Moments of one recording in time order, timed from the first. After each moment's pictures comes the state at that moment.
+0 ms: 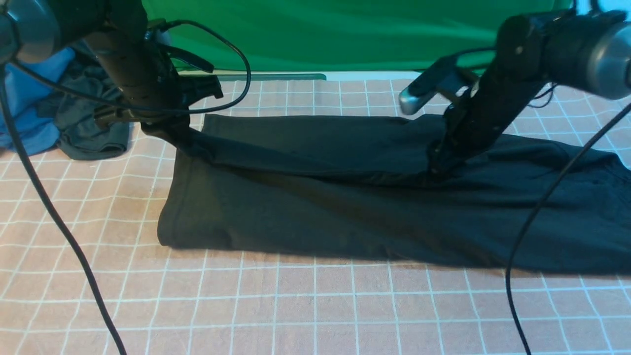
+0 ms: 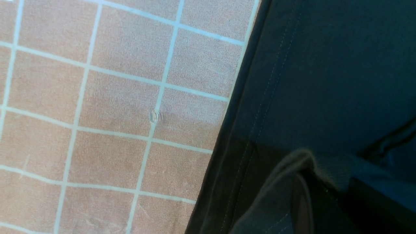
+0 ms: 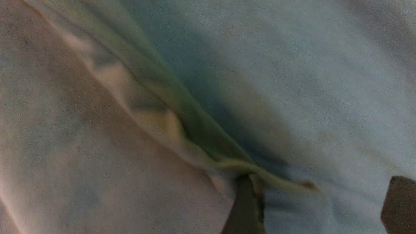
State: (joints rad) right arm 0.29 2.06 -1.59 0.08 0.83 -0.52; left arm -0.11 1.95 -1.67 -0.01 1.08 -0.38
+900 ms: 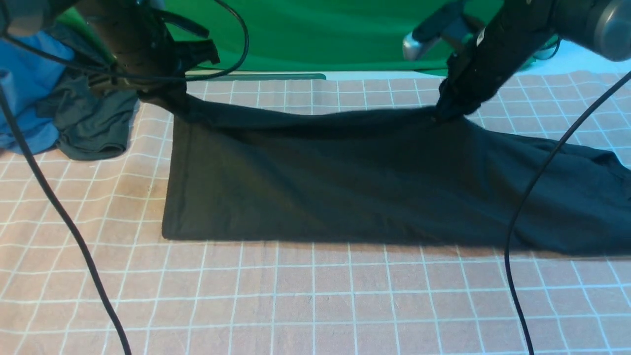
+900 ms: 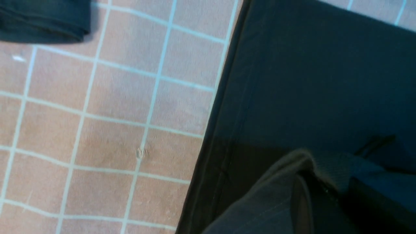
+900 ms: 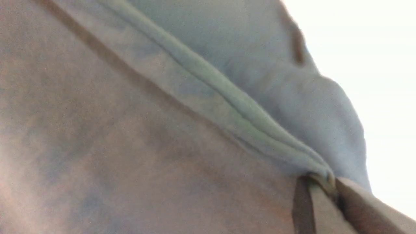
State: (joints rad) right arm 0.26 2.08 -1.83 0.08 0.89 -0.52; left arm -0.10 1.97 -1.81 0.00 1.11 -0.38
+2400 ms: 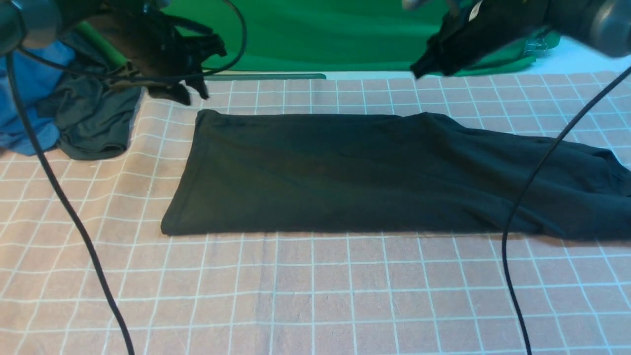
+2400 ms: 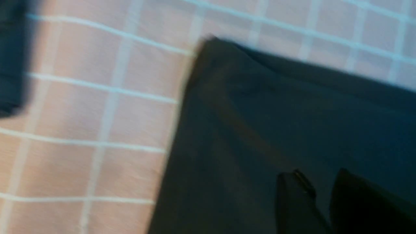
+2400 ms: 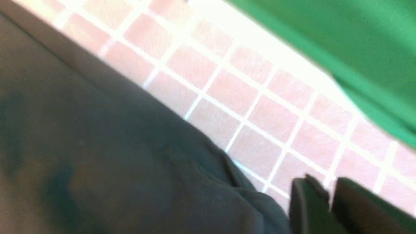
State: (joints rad) right arm 0.26 2.05 -1.86 0.08 0.66 -0.33; left arm -0.10 2.03 -1.81 -0.13 0.95 -0.25
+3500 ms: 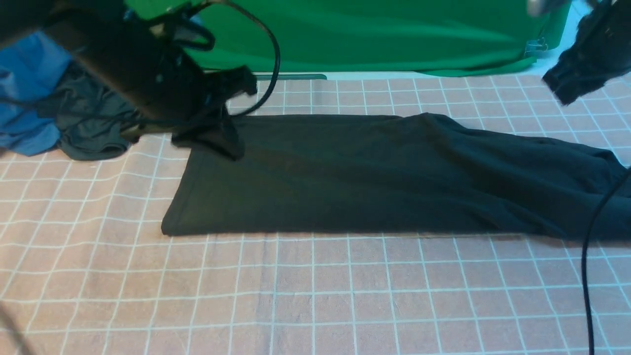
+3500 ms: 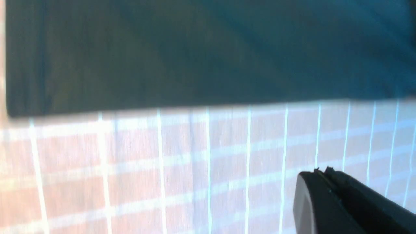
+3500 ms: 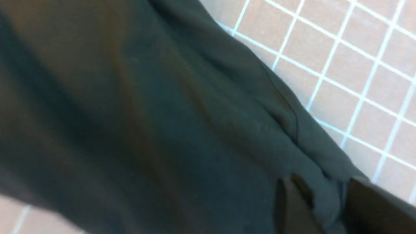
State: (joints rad) right arm 0.03 1.94 -1.75 -0.05 1.07 -0.36; left arm -0.19 1.59 -1.37 -0.40 1.11 -0.11
